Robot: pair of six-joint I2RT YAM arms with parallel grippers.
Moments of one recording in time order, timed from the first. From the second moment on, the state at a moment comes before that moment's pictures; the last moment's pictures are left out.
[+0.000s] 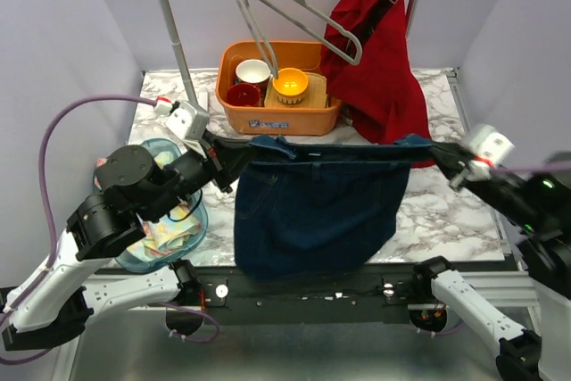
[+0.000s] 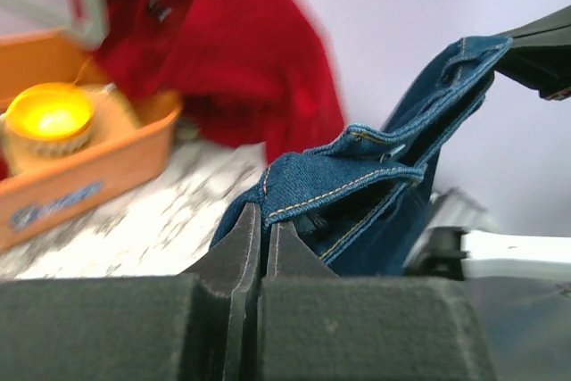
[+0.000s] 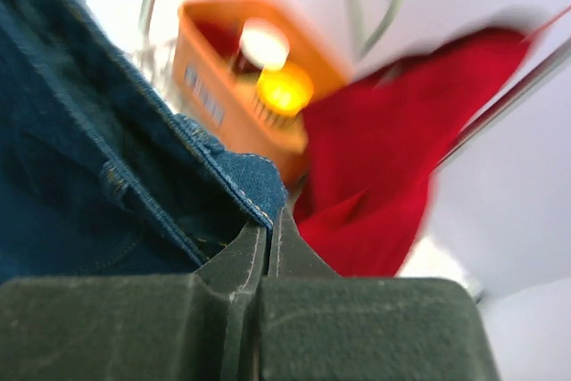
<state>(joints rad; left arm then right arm) -1.00 0.81 1.41 -0.56 -0.14 -0.28 0.33 0.70 1.53 -0.83 -0.41 -0.51</state>
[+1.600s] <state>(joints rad) -0.56 0.66 0.77 -0.51 0.29 -0.49 0.32 0.97 1.03 -1.00 -0.58 -0.83</state>
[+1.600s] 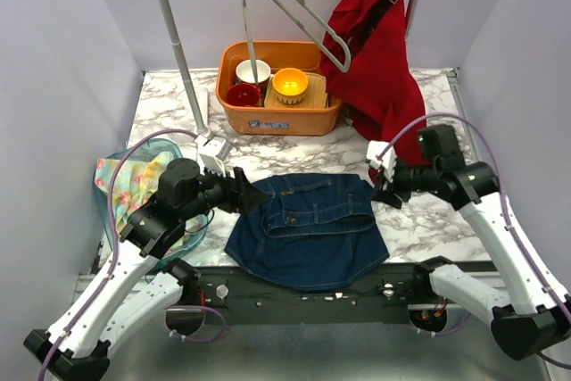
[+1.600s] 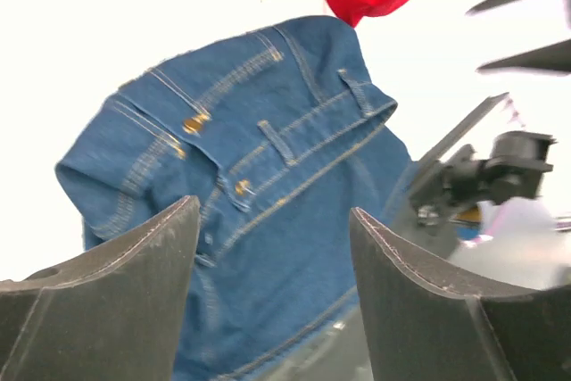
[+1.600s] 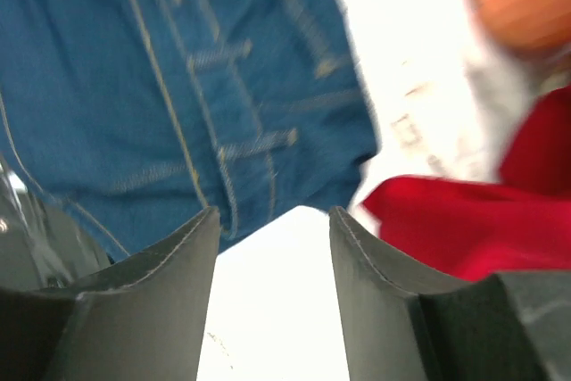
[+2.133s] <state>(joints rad) -0.56 0.55 0.61 -0.38 0.03 -0.21 0.32 1.19 1.70 -0.71 -0.65 -0.18</state>
